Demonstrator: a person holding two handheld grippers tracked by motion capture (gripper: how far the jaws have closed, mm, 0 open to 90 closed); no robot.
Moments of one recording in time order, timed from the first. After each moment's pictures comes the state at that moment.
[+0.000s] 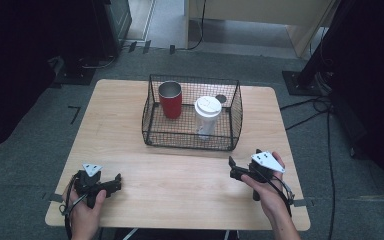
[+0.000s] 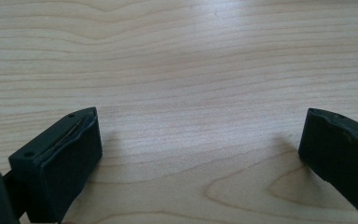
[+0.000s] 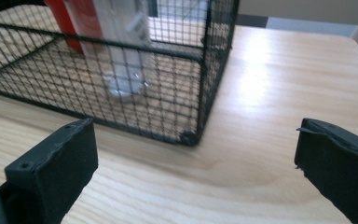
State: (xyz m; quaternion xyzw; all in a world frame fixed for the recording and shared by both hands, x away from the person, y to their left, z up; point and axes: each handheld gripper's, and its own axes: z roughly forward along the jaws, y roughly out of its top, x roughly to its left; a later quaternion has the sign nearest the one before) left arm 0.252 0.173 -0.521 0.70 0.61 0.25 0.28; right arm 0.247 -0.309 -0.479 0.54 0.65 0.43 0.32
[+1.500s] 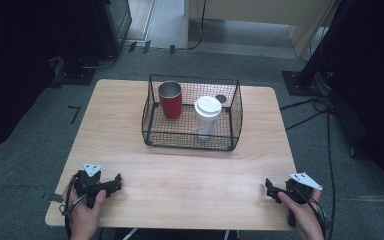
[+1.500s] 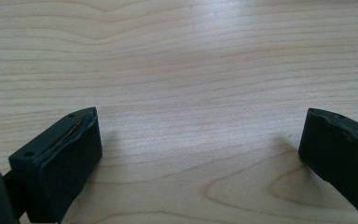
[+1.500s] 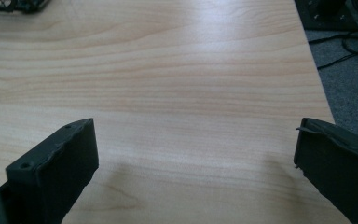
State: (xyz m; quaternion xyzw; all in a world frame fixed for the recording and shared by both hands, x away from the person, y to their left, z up) left arm 0.252 0.174 -0.521 0.70 0.61 0.25 0.28; right arm 0.202 -0.418 -0.527 0.65 0.63 0.32 0.28
